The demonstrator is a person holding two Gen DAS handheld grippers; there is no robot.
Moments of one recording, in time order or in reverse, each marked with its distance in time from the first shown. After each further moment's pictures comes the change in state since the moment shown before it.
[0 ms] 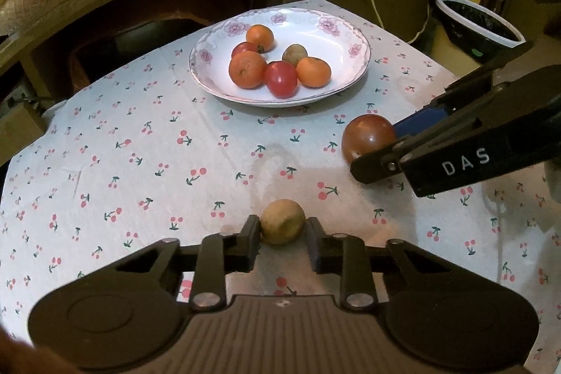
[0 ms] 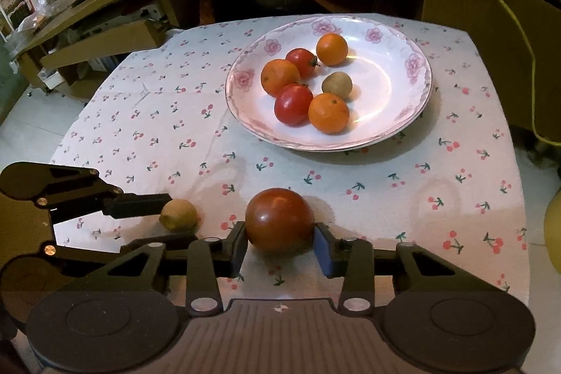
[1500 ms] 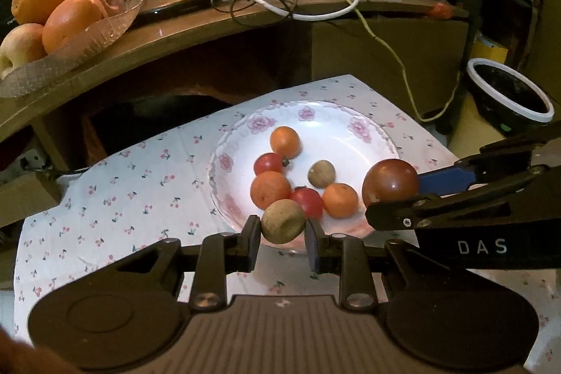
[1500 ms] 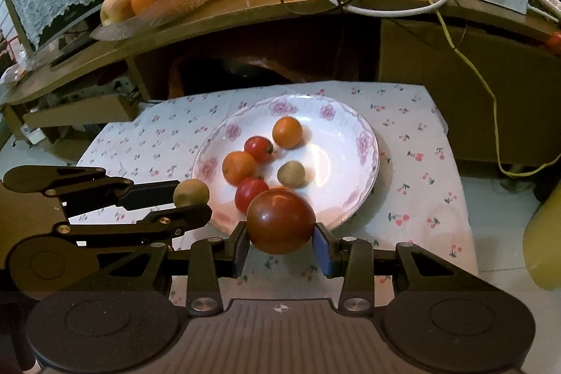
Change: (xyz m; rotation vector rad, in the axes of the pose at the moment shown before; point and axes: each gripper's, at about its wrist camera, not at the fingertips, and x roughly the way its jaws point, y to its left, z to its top) left arm 0.006 0.010 0.082 -0.067 -0.143 0.076; right arm -0.023 -0.023 0.036 0.079 -0.165 -0.063
